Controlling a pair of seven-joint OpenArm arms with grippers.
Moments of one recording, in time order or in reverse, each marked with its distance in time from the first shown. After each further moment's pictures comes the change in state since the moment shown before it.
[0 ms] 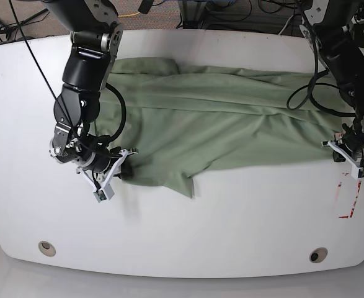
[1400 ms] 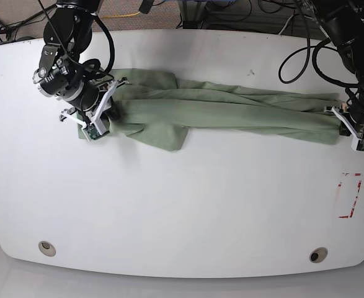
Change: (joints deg) left arm 16.2 0.5 -2.2 18.6 -0.4 -7.1 3.3; right arm -30.2 1.9 0.2 39.1 11.1 0.2 -11.9
